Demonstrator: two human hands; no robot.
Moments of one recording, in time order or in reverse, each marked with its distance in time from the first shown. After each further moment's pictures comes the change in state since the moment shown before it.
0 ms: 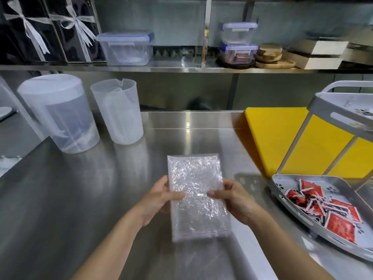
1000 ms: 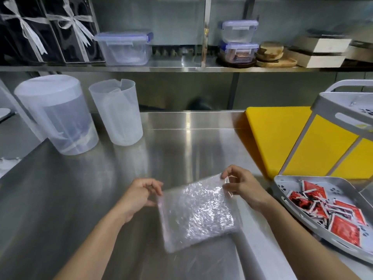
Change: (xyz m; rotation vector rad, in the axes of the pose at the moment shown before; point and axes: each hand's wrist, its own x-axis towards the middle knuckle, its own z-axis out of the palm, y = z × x) left_hand 0.015 -0.002 -0.041 0.230 0.275 0.091; right_hand 0.019 -0.017 -0.038 -0.454 0.046 -0.157
